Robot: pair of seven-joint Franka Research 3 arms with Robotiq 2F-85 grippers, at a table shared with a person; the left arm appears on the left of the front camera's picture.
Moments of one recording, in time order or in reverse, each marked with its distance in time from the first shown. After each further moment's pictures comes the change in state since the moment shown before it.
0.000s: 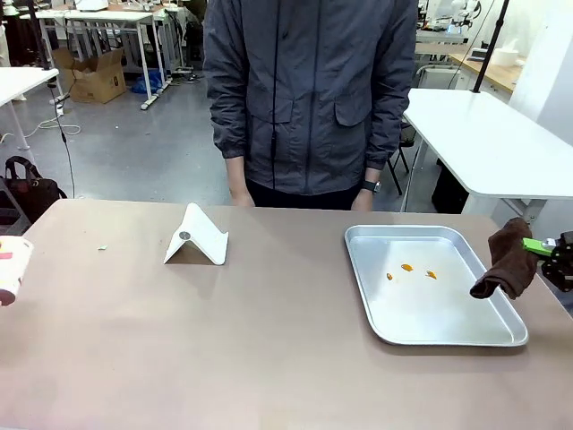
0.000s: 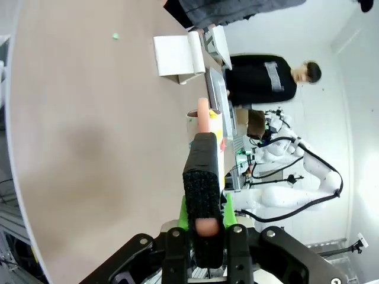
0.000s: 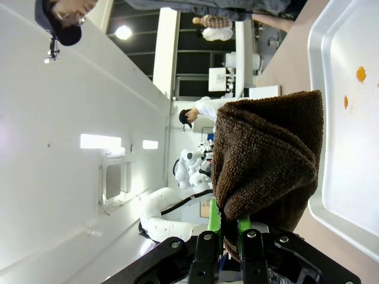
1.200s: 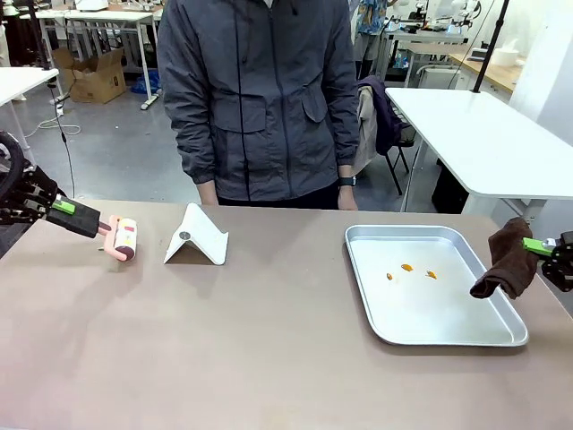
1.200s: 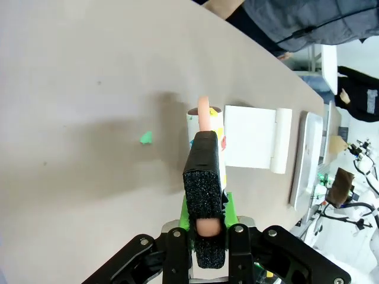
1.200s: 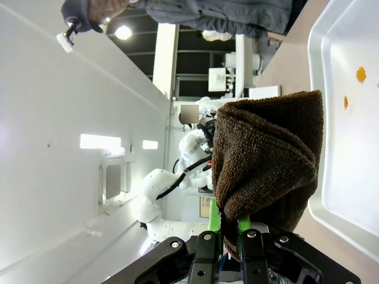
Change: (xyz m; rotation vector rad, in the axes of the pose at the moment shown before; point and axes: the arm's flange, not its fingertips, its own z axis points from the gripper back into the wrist) left arm 0.177 -0.055 -0.203 0.480 0.056 0.097; right arm 0.000 0.000 0.000 -0.001 -0.001 0.001
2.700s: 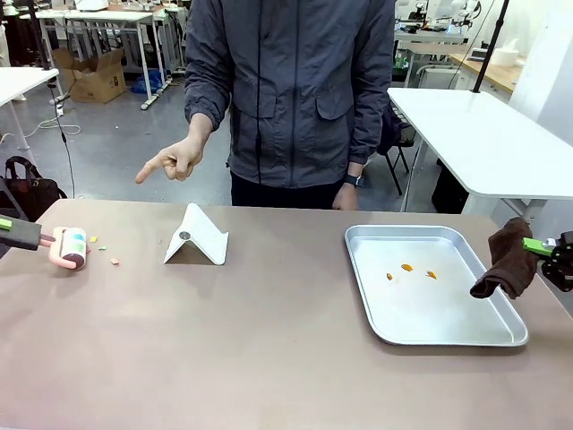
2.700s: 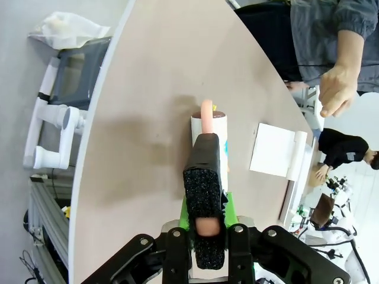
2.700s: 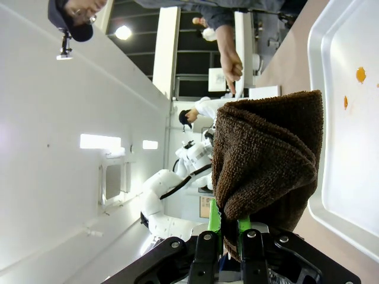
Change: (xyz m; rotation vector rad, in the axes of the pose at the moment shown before) left arm -0.015 0.108 0.063 -0.054 -0.100 0.170; right arm 0.000 0.000 0.000 0.000 0.000 0.000
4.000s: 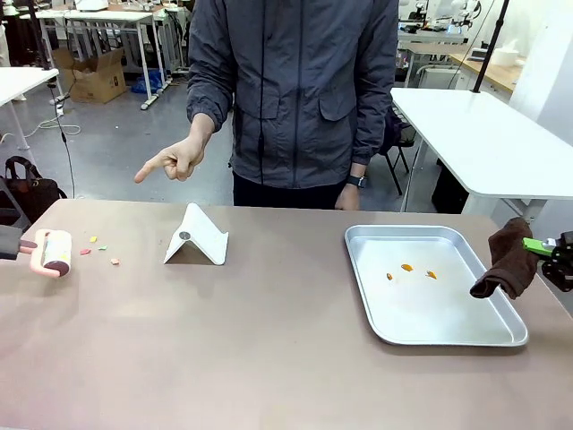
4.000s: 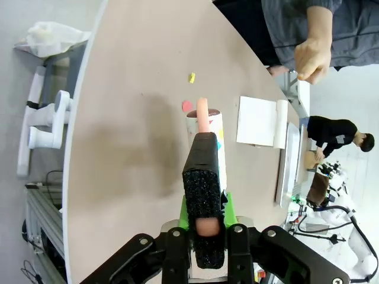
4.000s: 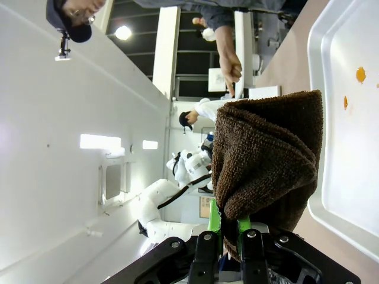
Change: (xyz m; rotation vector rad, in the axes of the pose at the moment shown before) left arm -0.050 0.011 0.038 -0.076 -0.025 -0.083; right arm 0.000 0.000 0.000 0.000 0.000 0.000
